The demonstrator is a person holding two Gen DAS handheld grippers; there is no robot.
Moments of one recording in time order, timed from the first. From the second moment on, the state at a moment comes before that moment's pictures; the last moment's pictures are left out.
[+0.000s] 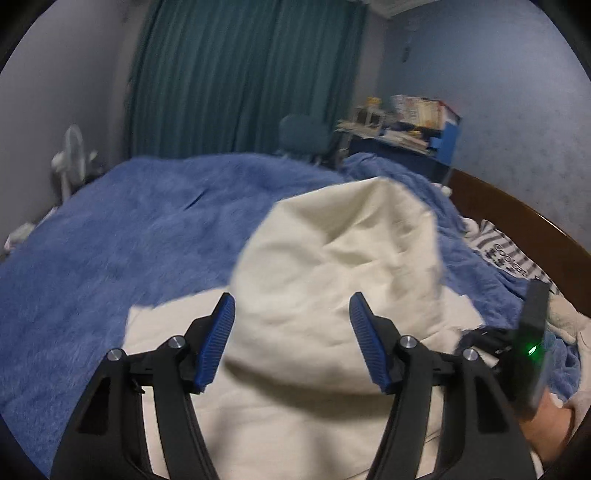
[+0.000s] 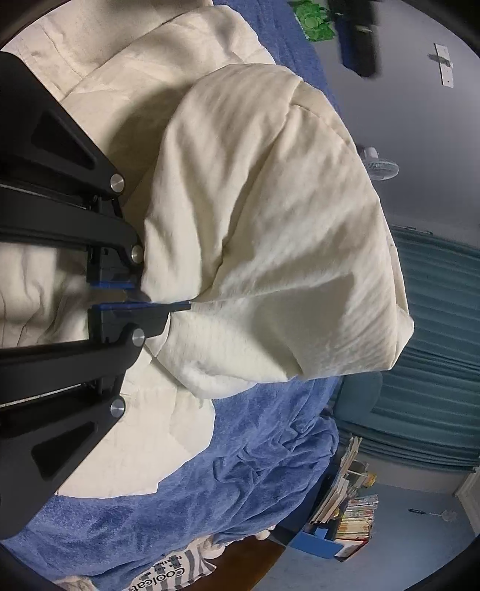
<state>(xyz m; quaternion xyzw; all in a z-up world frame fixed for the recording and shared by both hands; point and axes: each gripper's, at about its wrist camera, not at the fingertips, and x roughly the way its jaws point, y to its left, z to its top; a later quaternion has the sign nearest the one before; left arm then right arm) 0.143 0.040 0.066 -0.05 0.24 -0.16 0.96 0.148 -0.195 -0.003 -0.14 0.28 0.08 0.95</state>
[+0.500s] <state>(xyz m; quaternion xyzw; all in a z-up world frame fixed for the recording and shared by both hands) 0.191 -0.014 -0.024 0.01 0.40 -0.21 0.89 0.145 -0.198 -0.003 -0.15 0.29 0.16 0.93</state>
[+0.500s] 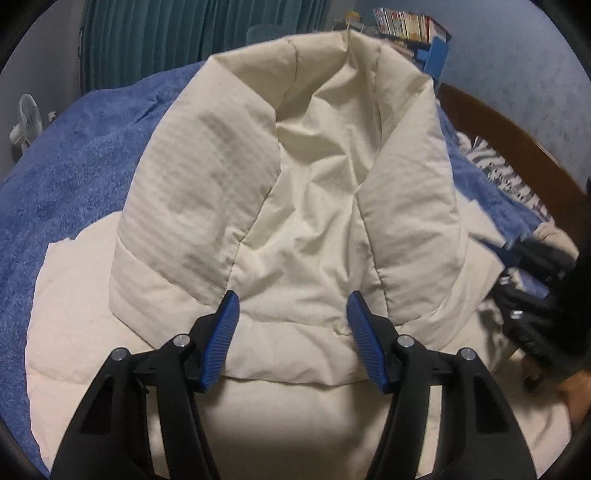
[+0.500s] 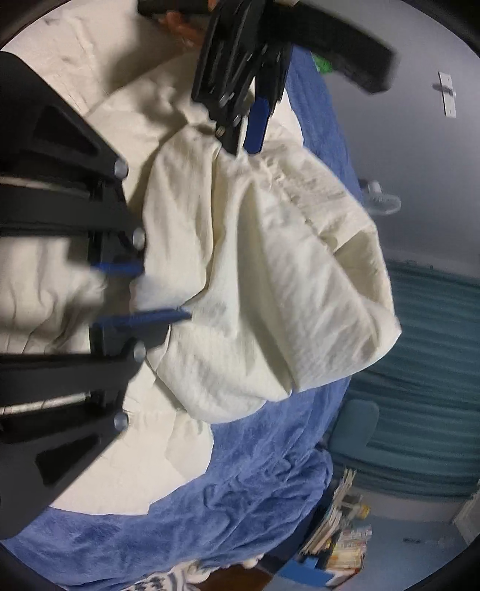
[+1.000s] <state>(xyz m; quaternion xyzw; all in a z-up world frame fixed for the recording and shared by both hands) 0.192 -0.016 -0.023 0.03 0.41 -0.22 0.88 0.128 -0.213 0.036 -0.14 0.29 0.28 0.90</state>
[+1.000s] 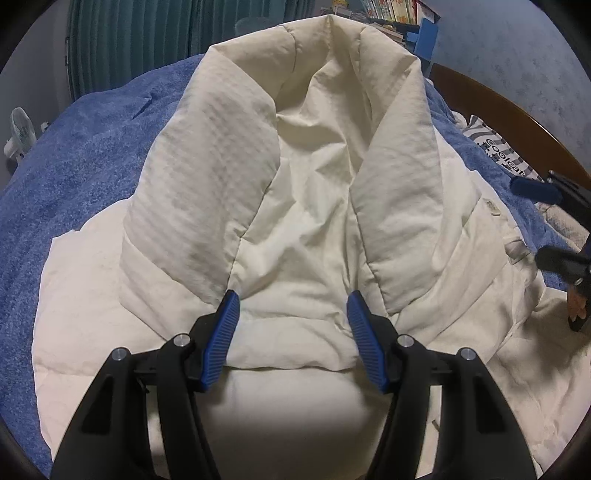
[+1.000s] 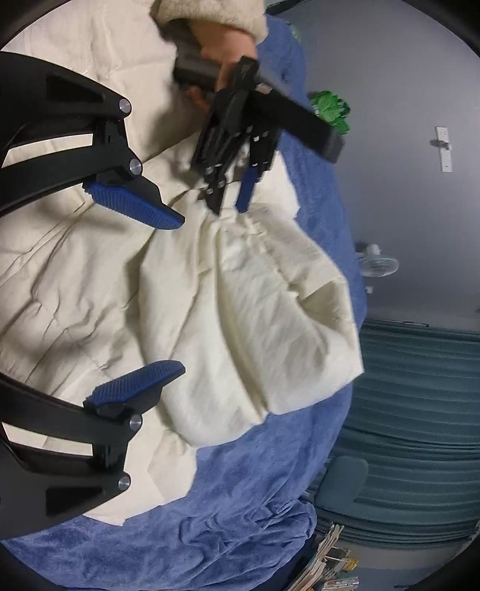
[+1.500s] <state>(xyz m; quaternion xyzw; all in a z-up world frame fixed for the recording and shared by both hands) 0.184 -0.010 -0.031 0.04 0.41 -0.21 0.89 0.179 -0.207 -0.033 -0.10 0.39 0.16 0.90</state>
